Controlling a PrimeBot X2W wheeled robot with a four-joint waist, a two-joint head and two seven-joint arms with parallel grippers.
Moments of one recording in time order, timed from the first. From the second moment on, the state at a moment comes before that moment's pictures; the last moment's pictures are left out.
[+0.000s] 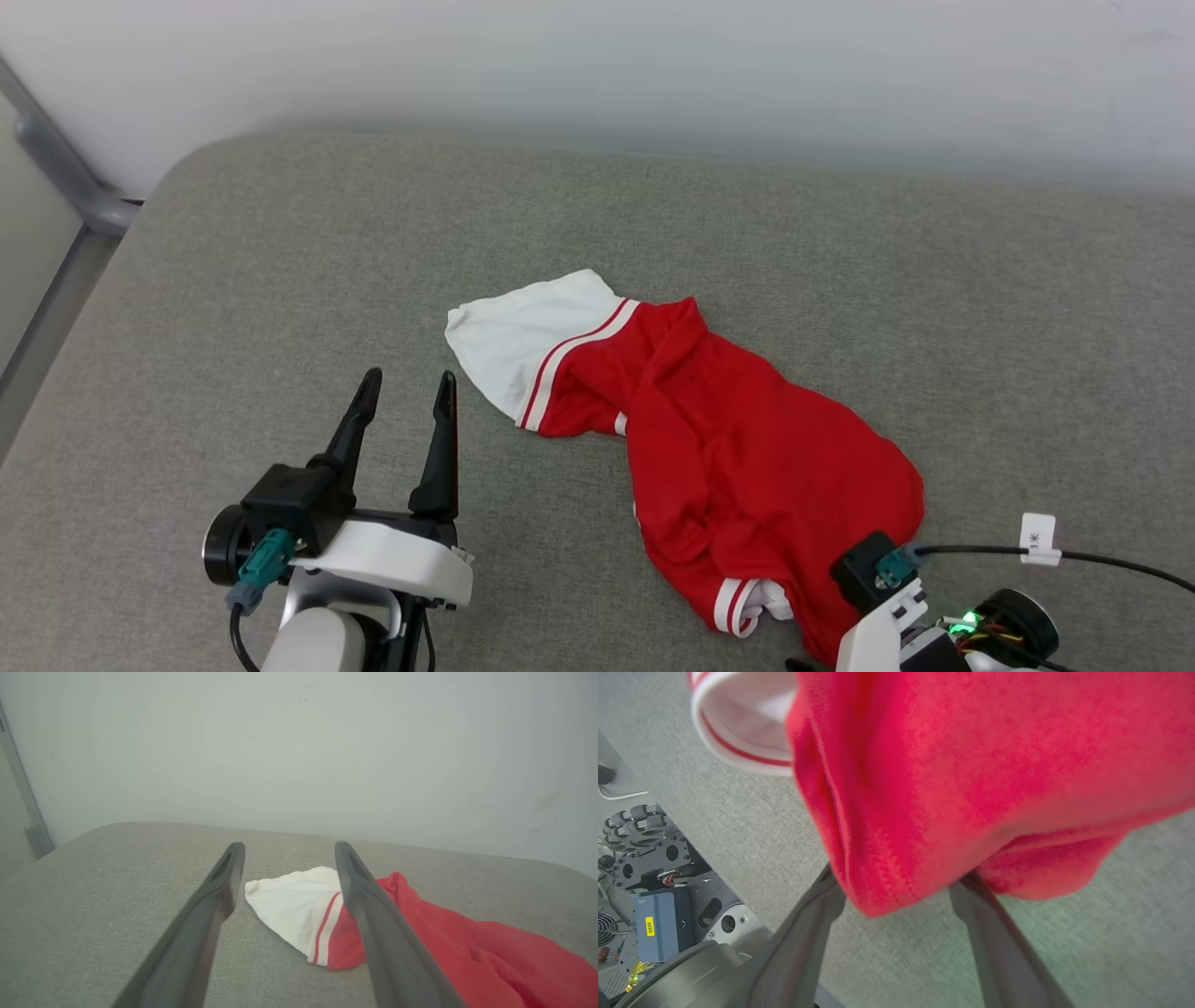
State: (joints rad) left arm -0.14 0.10 -0.15 0.13 -0.26 -0.03 -0.26; right arm -0.08 -0.34 0.50 0.14 0.34 0.13 0.67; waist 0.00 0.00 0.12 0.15
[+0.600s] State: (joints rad) left arm -0.13 0.07 -0.09 0.13 -0.22 -0.06 -0.26; right arm -0.22 -0.30 0.38 -0.01 0.34 0.13 0.53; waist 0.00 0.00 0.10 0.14
